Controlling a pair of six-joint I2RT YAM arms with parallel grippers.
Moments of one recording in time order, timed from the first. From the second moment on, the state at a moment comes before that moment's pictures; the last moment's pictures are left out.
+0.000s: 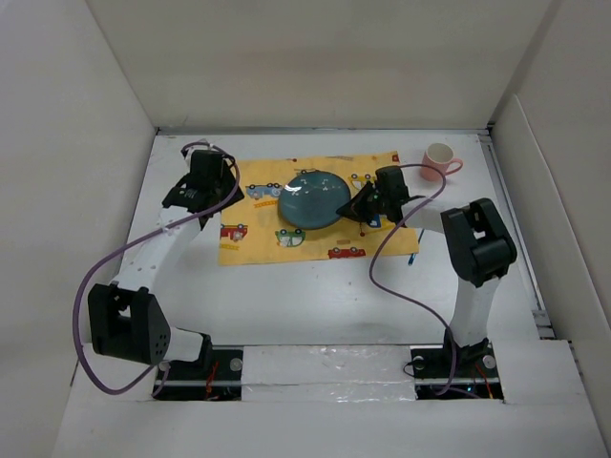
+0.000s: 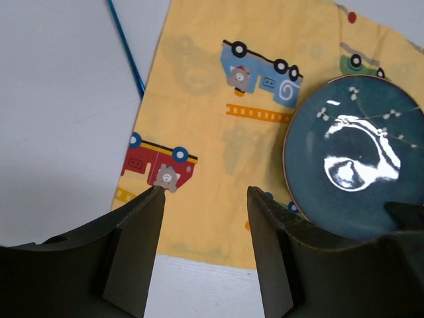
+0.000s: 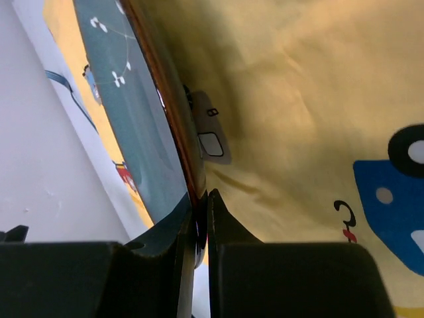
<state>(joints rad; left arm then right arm) -0.21 1.35 1.13 -0.53 -0.22 -0.58 0.35 1.94 1.13 0.12 -0.39 1.08</state>
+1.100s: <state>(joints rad) -0.22 1.43 1.45 -0.51 0.03 -0.36 0.06 1.69 1.51 -0.45 0.13 0.81</state>
